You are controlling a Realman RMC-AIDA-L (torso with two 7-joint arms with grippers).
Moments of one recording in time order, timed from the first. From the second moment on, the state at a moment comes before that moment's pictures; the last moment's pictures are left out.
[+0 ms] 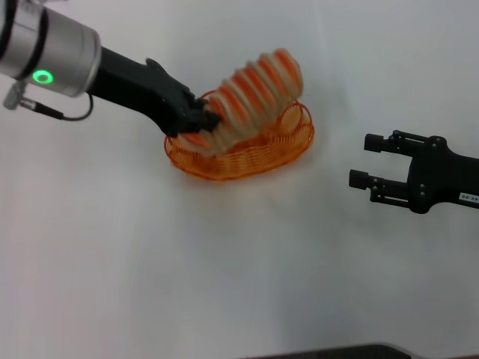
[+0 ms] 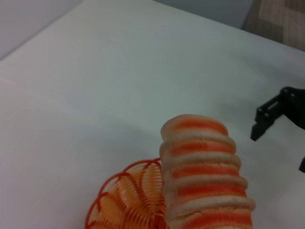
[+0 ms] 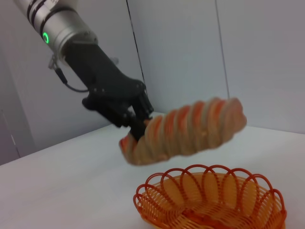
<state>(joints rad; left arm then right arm) -0.74 -2.16 1.07 1.15 2.36 1.59 -2.05 0.29 2.08 -0.53 -0.58 -2.00 -1.66 1.08</state>
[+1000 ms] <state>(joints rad) -0.71 -2.17 1.16 1.04 2.31 1.43 -2.07 0.31 2.08 -0.53 -0.58 -2.00 -1.66 1.08</state>
